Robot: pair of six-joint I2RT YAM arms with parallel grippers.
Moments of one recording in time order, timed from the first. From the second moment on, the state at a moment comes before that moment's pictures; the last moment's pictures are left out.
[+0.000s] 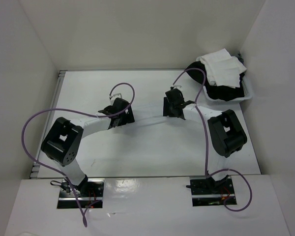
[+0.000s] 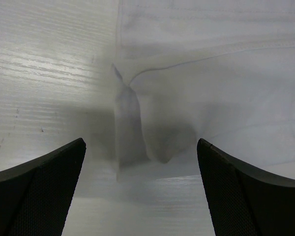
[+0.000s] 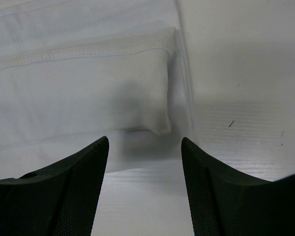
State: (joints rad) left arm -0.49 1.70 0.96 -0.16 -0.27 -0.67; right arm 0.46 1.78 1.10 -0.20 0.26 0.41
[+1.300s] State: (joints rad) left arm -0.49 0.93 0.71 -0.30 -0.54 -0.74; right arm 0.97 1.95 1.28 -0.25 0.96 0.20
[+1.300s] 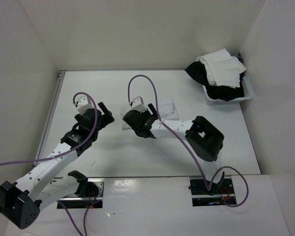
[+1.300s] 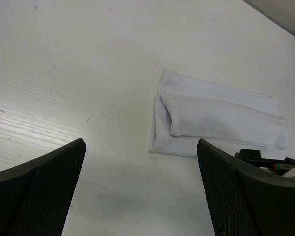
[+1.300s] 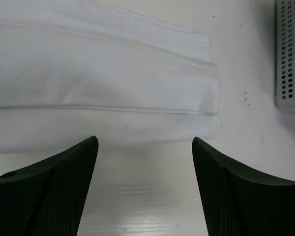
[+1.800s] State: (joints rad) left arm -0.49 0.86 0.68 -0.33 -0.55 -0.74; right arm 1.00 2.05 1.36 -0.19 0.95 0.08
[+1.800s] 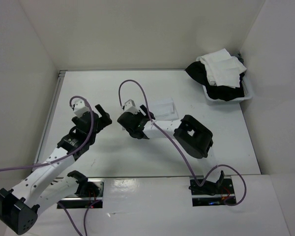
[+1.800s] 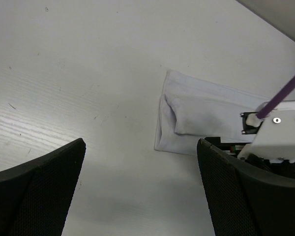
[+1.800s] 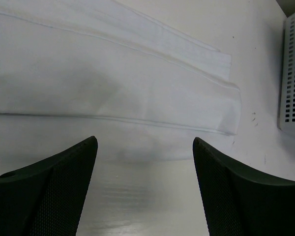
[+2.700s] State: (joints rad) left arm -0.48 0.77 0.64 -0.36 -0.58 -0.77; right arm 0.99 2.15 1.44 -0.15 0.89 0.03
